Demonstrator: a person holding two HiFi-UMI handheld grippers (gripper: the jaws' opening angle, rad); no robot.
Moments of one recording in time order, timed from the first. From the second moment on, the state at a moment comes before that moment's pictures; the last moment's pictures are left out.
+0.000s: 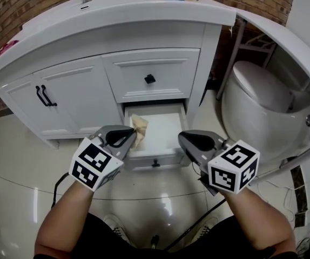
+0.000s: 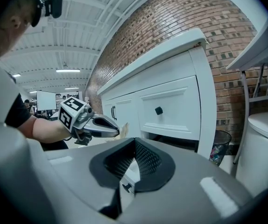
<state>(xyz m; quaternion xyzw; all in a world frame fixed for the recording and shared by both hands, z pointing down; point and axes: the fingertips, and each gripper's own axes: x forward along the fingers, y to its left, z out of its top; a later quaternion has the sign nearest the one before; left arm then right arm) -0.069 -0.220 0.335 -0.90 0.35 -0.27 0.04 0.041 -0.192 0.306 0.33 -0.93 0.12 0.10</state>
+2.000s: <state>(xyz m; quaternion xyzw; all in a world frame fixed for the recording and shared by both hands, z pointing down) -0.030 -0.309 0.413 -0.86 0.24 -0.42 0.14 0.049 -0.204 0.323 0.33 -0.93 0.13 0.12</state>
